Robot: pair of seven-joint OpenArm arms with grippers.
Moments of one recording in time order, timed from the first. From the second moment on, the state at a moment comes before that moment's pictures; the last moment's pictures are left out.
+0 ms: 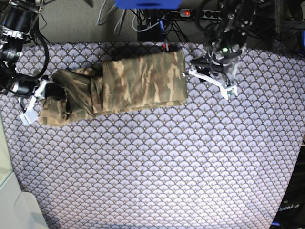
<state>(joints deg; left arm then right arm) 15.7 -14.8 15.9 110.1 -19.7 39.2 54.5 -2.5 20.9 29.1 88.7 58.5 39.7 -83.5</state>
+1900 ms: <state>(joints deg) -4.5 -4.4 22.4 86.5 -19.3 39.8 50.4 -3.9 3.0 11.5 108.8 57.6 39.7 -84.2</state>
